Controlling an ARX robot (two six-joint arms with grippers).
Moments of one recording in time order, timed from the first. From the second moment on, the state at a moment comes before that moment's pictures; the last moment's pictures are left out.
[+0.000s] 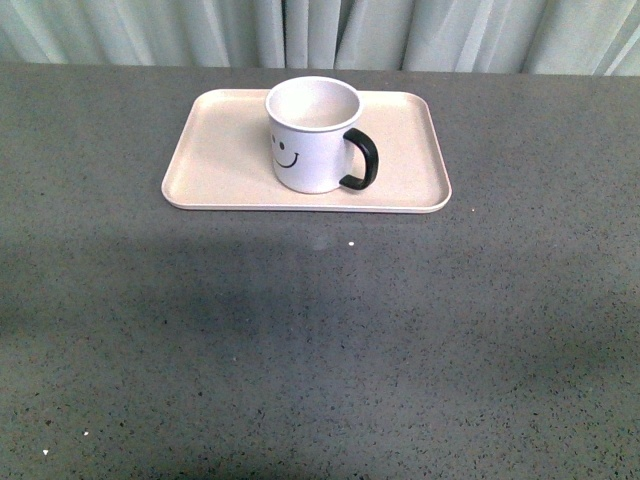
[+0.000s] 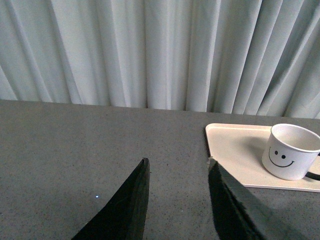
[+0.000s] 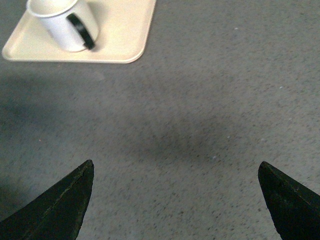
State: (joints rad) left arm 0.00 0.02 0.01 0.00 0.00 -0.01; right arm -0.19 0.53 0.29 -0.31 -0.21 -0.02
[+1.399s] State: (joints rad) left arm 0.00 0.02 0.01 0.00 0.00 -0.01; right arm 0.27 2.25 1.75 -0.44 -0.01 0.18
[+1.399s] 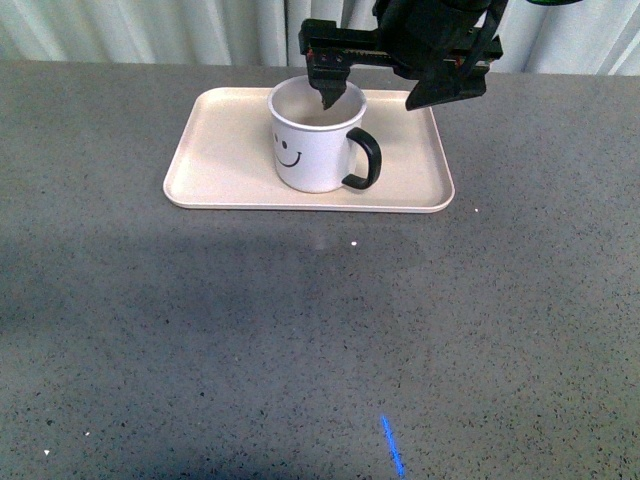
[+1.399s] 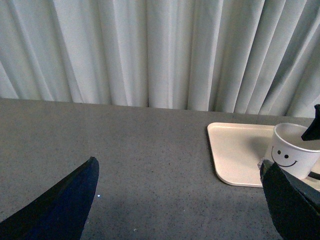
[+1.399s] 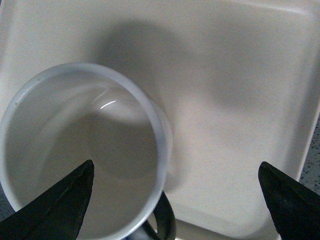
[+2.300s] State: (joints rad) left arm 0.00 0.02 0.01 0.00 0.00 -0.01; right arm 0.26 2.37 2.00 -0.66 0.04 0.11
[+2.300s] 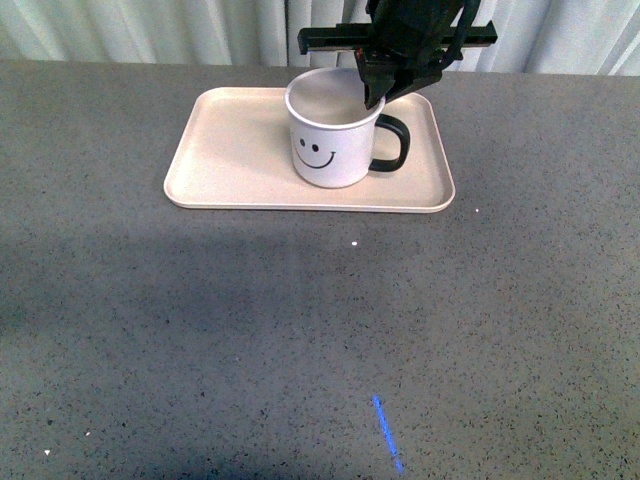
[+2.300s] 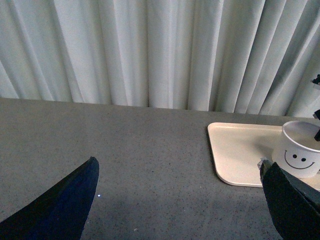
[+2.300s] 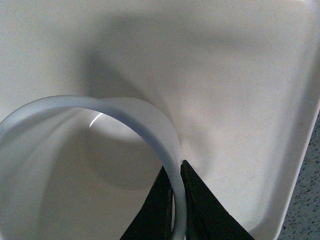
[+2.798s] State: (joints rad) left arm 0.00 0.02 0.01 0.00 0.00 -0.01; right arm 0.21 2.45 2.21 -0.77 -0.15 -0.25
